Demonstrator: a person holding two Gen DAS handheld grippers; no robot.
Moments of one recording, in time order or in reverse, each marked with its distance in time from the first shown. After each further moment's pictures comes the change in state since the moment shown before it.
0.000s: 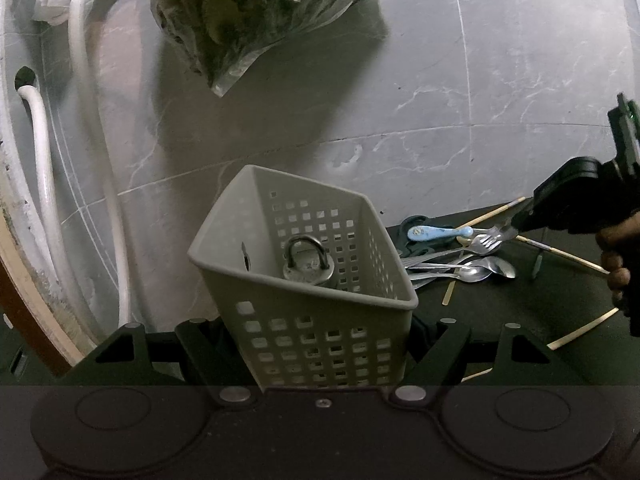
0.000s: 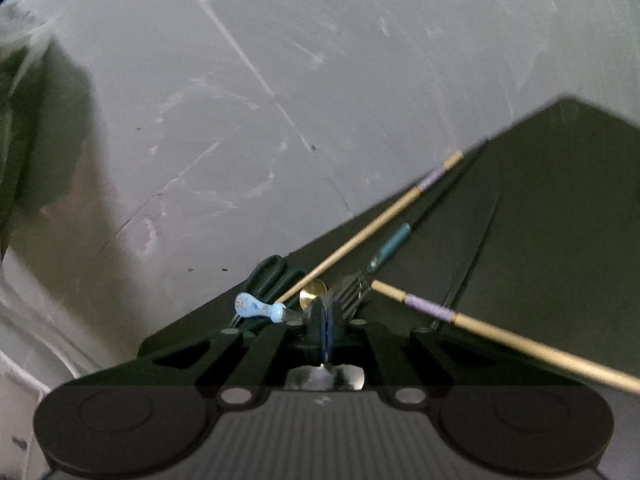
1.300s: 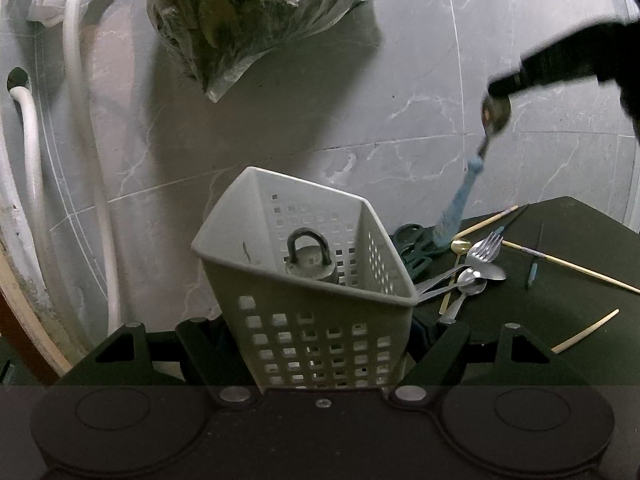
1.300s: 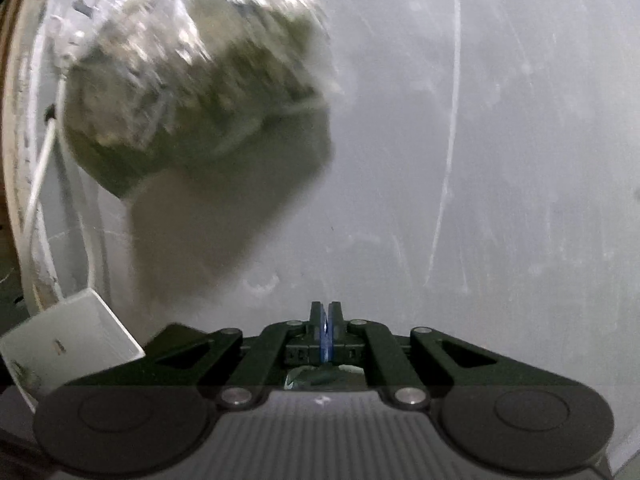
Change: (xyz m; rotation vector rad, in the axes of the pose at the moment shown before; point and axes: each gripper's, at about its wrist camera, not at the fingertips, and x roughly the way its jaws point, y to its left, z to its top) left arm 0.005 0.004 -0.002 0.002 -0.034 -0.035; right arm -0.095 0.138 0.017 -0.716 -0.256 0.034
